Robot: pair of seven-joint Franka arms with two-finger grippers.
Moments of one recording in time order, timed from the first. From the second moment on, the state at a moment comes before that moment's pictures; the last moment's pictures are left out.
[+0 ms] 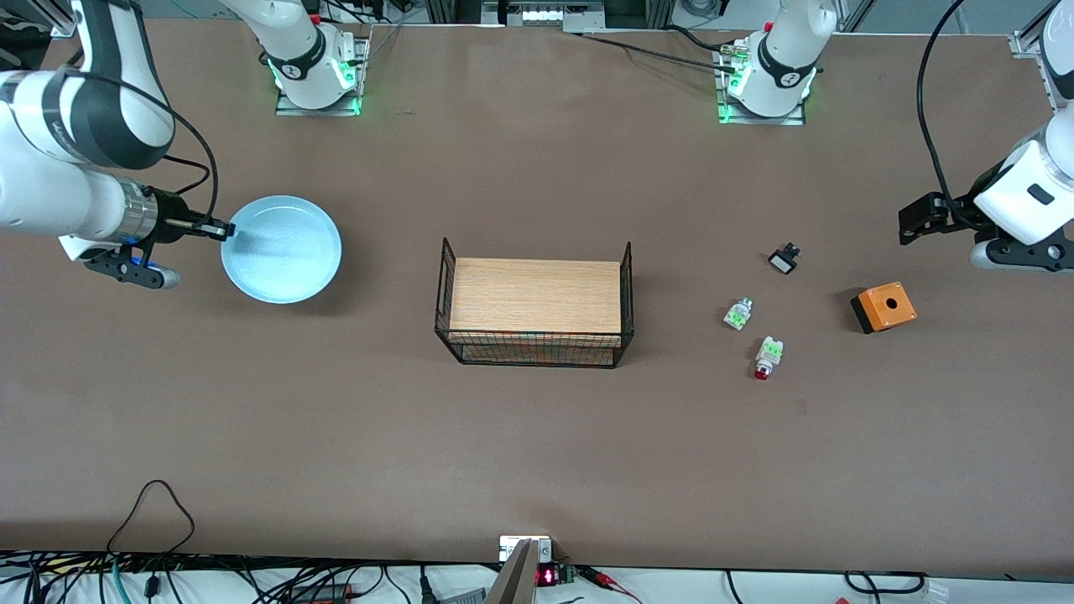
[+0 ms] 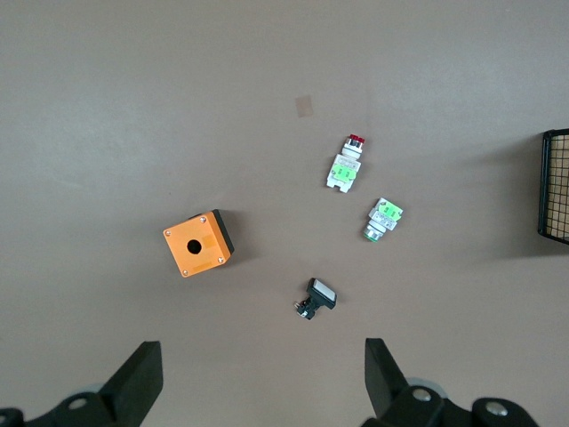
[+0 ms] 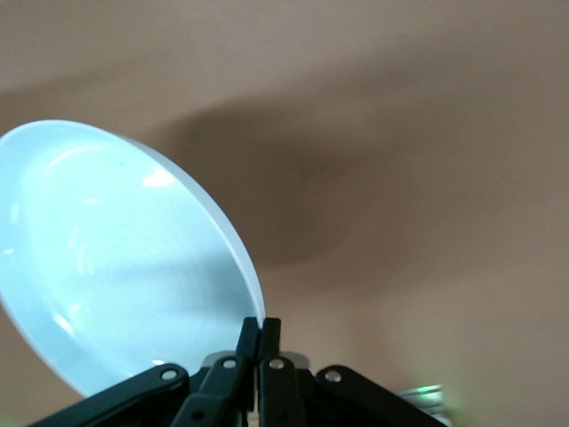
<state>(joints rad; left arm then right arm) 0.02 0.07 -0.04 -1.61 0.06 1.63 0.05 0.14 0.10 -0.15 -1.93 0.16 1.72 0.29</state>
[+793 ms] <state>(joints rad) 0.02 0.07 -0.05 -1.61 0.06 1.61 0.05 0.37 0.04 -0.03 -1.69 0.32 1.66 1.11</state>
